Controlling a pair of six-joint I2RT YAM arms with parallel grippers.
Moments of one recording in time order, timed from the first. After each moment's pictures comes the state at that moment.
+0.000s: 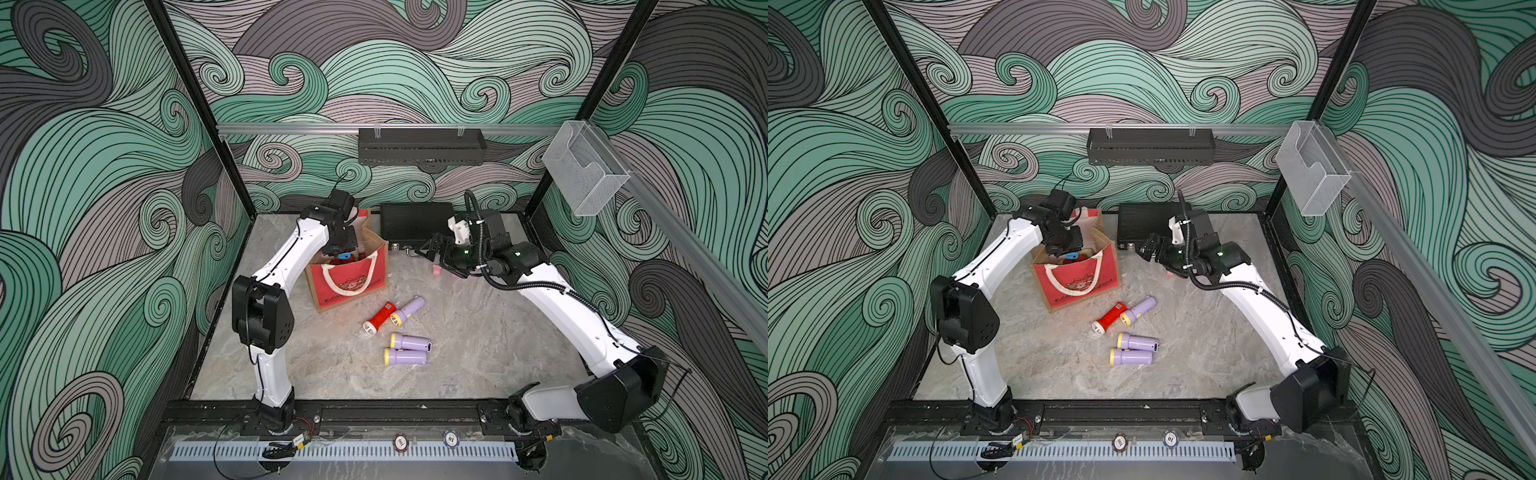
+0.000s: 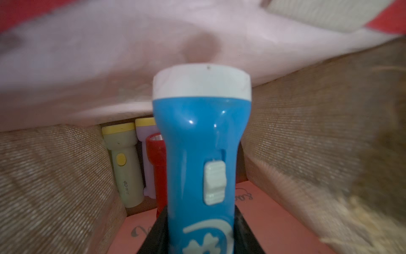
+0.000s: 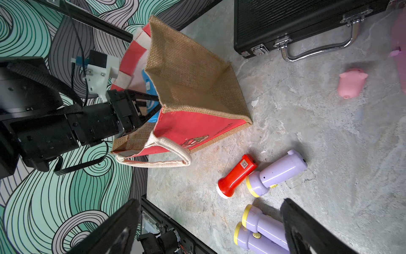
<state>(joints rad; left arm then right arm) -0.34 1.90 1.82 -1.09 -0.09 -0.55 0.46 1.40 1.38 -0.72 -0.35 0.73</state>
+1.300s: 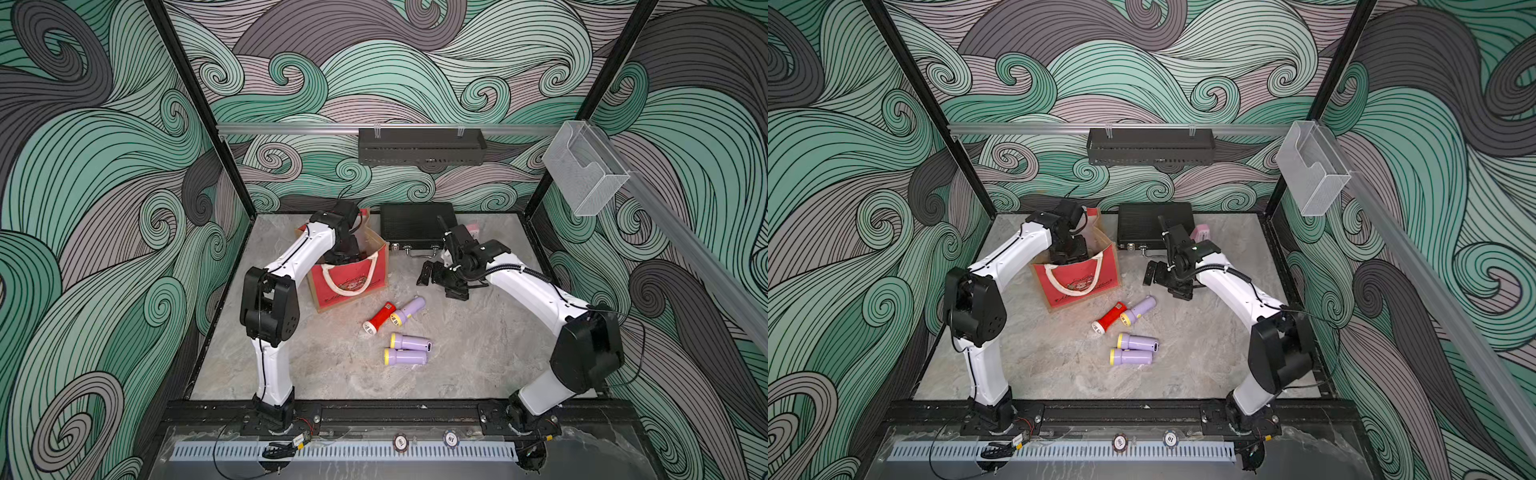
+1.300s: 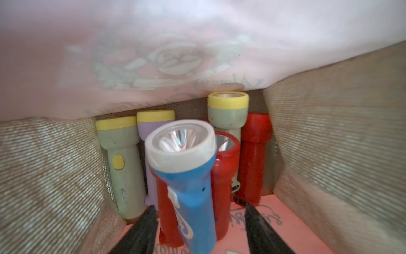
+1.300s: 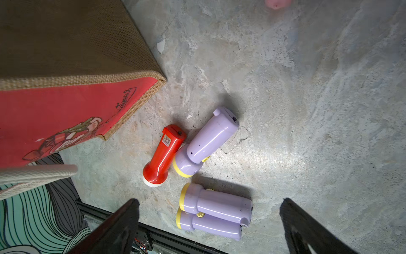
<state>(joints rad) -0.35 1.94 1.76 -1.04 -0.13 -0.58 0.48 1.63 1.34 -0.93 -0.26 0.69</state>
